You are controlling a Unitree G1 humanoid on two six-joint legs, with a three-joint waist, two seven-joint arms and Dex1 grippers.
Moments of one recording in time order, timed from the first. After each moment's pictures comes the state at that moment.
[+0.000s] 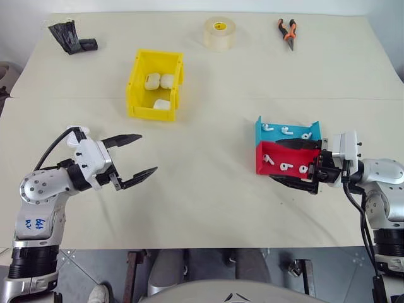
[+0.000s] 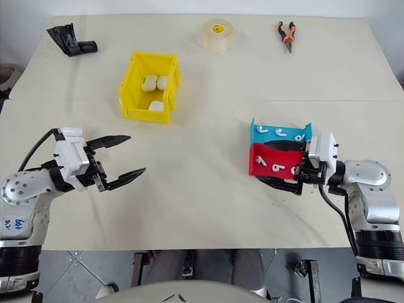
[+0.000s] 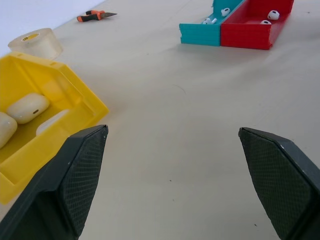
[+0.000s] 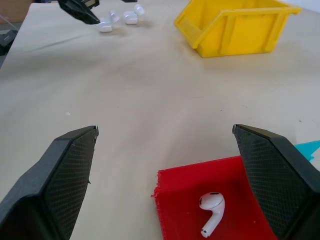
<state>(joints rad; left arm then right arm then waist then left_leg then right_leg) -0.11 0.68 0.21 -0.14 -0.39 -0.01 -0.97 -0.22 -0.73 -0.15 0.03 0.54 0.07 1.36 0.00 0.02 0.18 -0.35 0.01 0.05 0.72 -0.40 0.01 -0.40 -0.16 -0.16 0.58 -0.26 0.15</state>
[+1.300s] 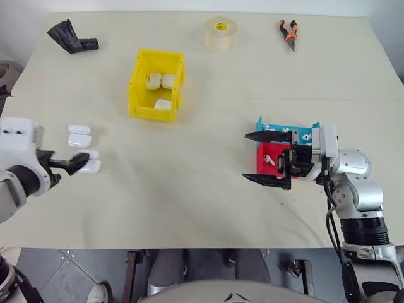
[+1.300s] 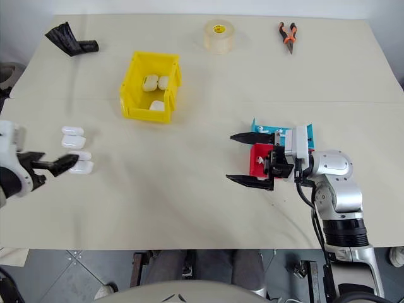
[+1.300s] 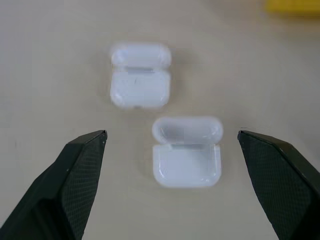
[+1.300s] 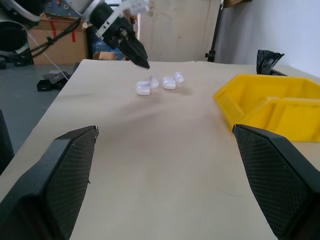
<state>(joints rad) -0.16 0.81 0.65 -0.56 -0.74 1.60 -0.05 -0.34 -0.55 -0.05 -0.05 0.58 0.07 1.37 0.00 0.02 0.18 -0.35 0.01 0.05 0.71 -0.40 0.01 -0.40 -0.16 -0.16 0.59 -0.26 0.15</state>
